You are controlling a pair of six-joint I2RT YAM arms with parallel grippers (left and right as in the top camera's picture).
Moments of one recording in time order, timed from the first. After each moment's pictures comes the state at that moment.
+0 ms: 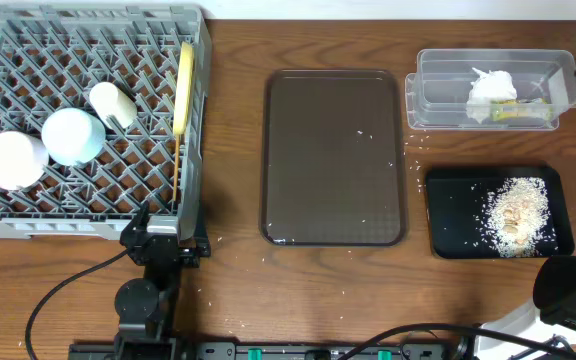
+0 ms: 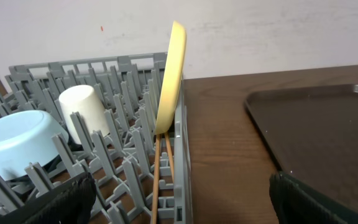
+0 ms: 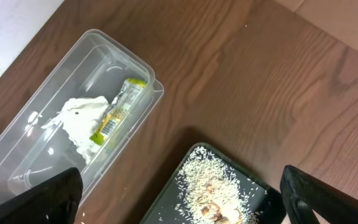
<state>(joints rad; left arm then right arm) -0.05 0.01 0.02 -0.12 -0.01 0.06 -0.35 1.81 2.07 -1.29 0.29 0.54</state>
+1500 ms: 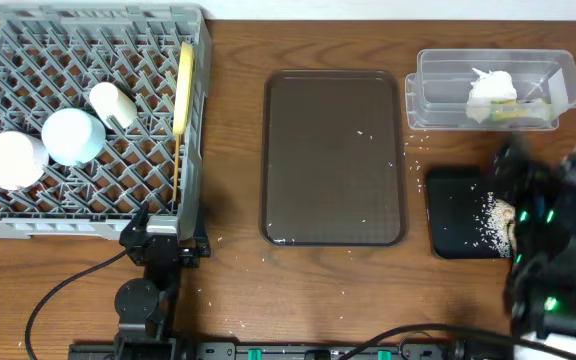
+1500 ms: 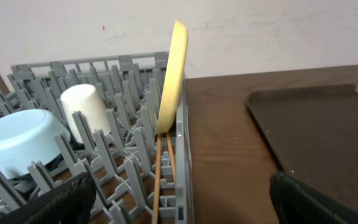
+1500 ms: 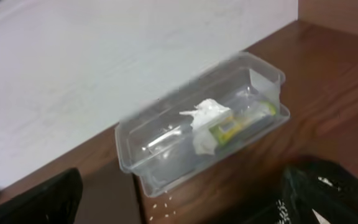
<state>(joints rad) -0.05 0.01 0.02 -0.12 -0.02 0.06 -0.15 0.66 0.53 -0.11 0.08 0.46</state>
